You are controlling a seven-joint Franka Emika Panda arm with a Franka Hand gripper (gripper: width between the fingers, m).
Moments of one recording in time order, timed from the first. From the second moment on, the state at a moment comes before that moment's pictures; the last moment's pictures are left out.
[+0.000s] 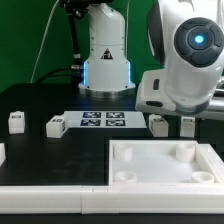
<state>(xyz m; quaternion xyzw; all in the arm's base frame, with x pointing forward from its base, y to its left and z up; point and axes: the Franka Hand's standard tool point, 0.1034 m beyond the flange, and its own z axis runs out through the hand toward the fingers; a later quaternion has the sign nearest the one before) 0.383 0.158 0.024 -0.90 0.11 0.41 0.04</state>
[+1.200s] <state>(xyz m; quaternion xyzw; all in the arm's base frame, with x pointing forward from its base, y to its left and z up) 0.381 0.176 0.009 -0.91 0.09 0.40 0.04</state>
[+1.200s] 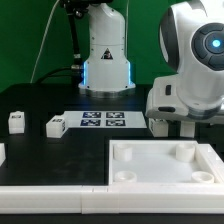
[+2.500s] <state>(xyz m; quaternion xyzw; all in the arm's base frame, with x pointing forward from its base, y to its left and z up) 0.405 0.161 0.070 -0.91 0.08 0.40 0.05</state>
